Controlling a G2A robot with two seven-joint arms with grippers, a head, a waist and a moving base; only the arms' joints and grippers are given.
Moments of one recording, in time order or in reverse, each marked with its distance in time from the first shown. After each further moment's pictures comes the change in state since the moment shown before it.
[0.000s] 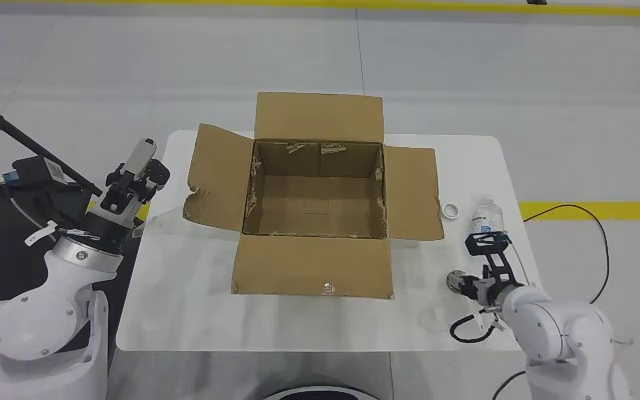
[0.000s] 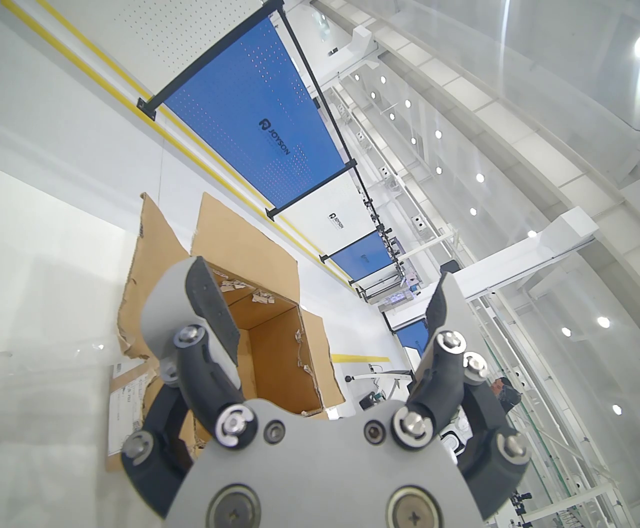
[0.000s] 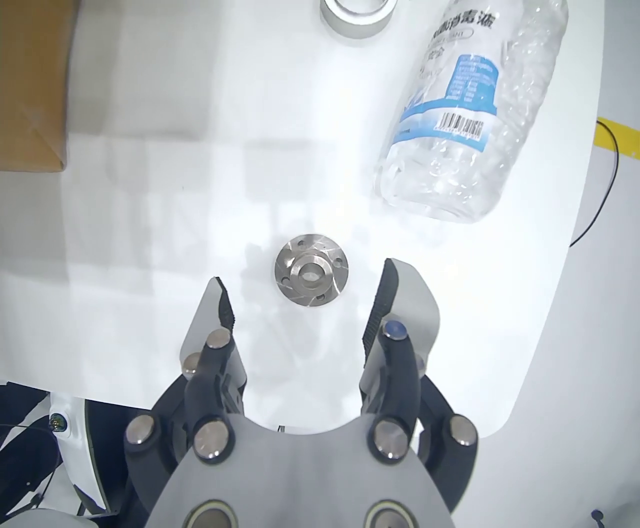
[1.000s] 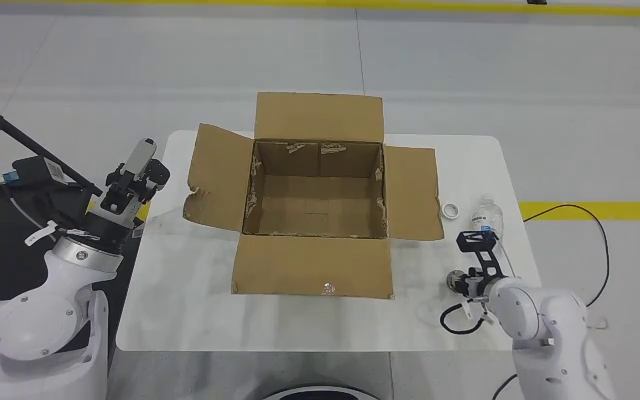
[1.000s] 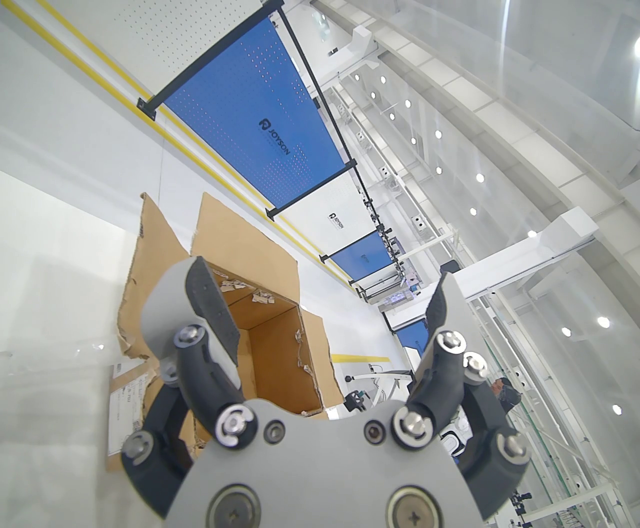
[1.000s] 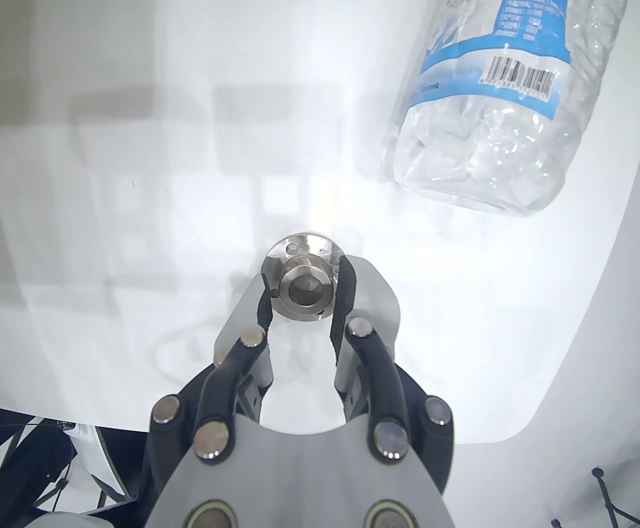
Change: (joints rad) left arm 0.000 0.000 0.000 0.000 0.000 0.000 0.000; right arm 0.089 0.003 -0.083 0.122 -0.034 0.066 0.038
